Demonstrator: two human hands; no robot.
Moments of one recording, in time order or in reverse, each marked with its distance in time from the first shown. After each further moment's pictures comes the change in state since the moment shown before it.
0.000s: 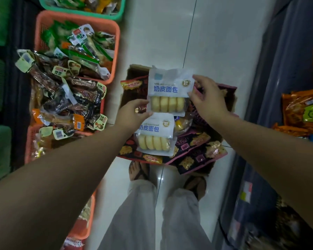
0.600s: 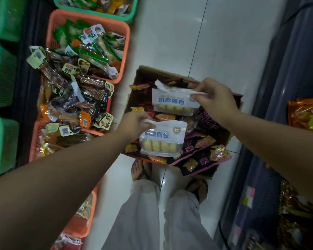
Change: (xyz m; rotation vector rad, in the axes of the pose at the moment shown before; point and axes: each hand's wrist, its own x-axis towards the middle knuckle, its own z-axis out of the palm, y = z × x) left_hand -0.025 0.002 -0.017 0.020 -0.119 -0.070; right_hand -0.002 -0.030 -0.016 0.047 -0.079 -0.054
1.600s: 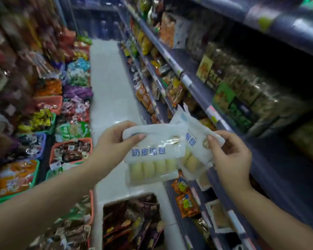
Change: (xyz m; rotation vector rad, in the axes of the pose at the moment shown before) left_hand -0.488 0.485 -0.263 -0.329 -0.169 1.062; right_hand -0.457 -0.443 -0.330 0.331 1.179 -0.429
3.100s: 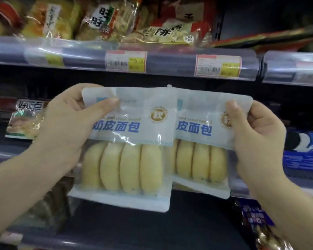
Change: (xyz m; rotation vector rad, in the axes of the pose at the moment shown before) left_hand 0.001 0.342 0.293 -0.649 -0.710 0.477; right_hand -0.070 -0.296 -0.320 -0.343 1.051 -0.372
